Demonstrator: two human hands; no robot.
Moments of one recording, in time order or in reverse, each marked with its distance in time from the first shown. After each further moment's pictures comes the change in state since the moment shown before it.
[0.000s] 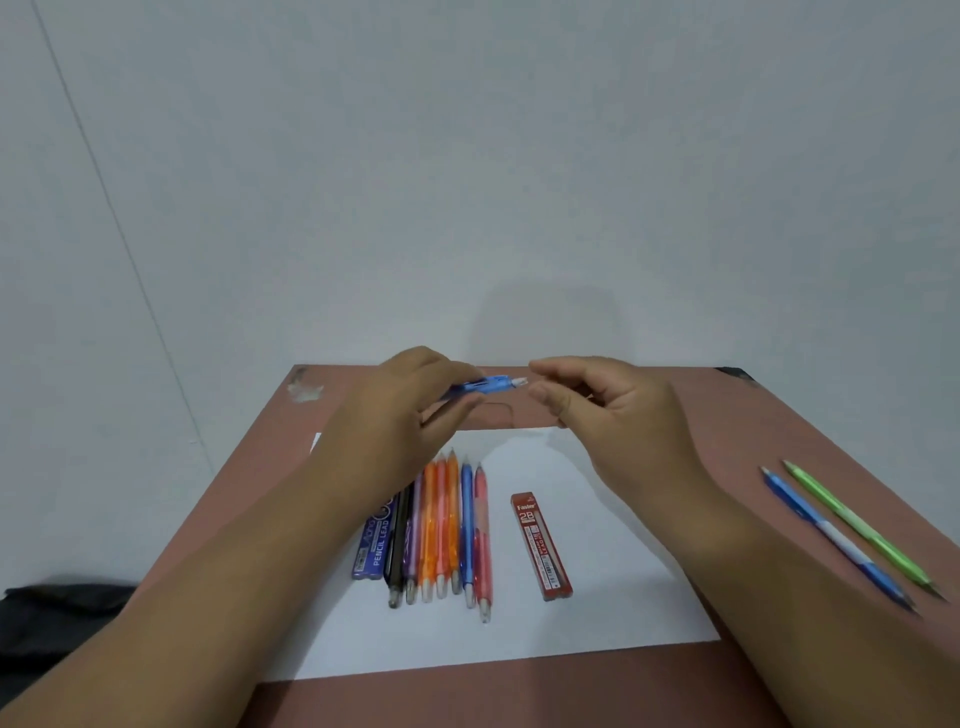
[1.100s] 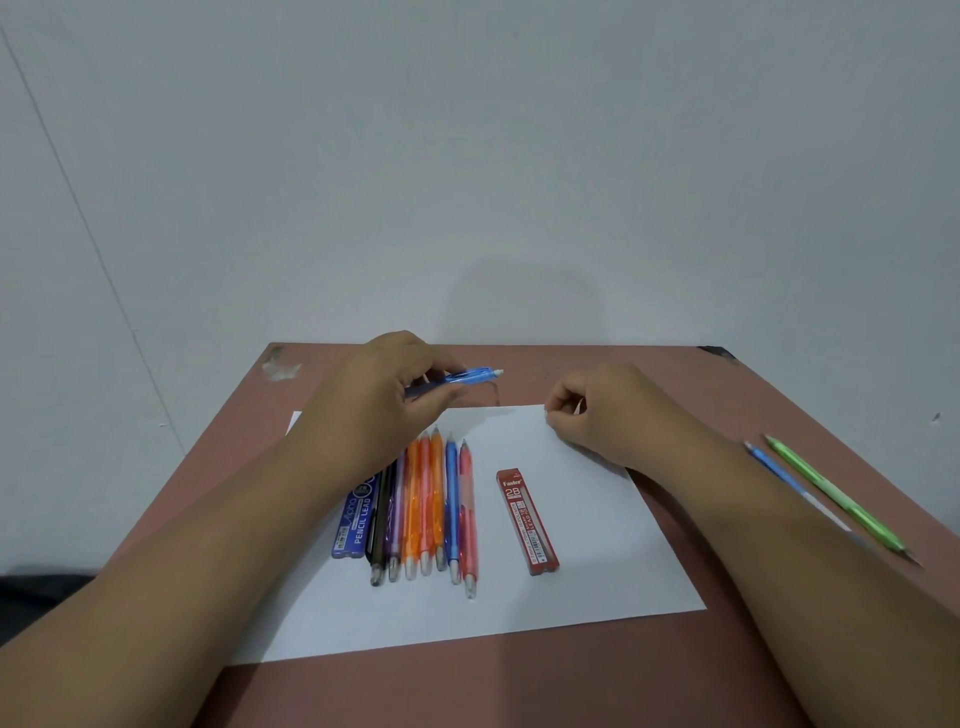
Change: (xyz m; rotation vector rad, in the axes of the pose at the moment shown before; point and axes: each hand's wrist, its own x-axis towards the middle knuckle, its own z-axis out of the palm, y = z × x) left_hand 0.001 -0.006 0.007 -0.049 -0.077 -0.100; right_hand 0.025 0.045 -0.021 -0.768 -0.375 0.109
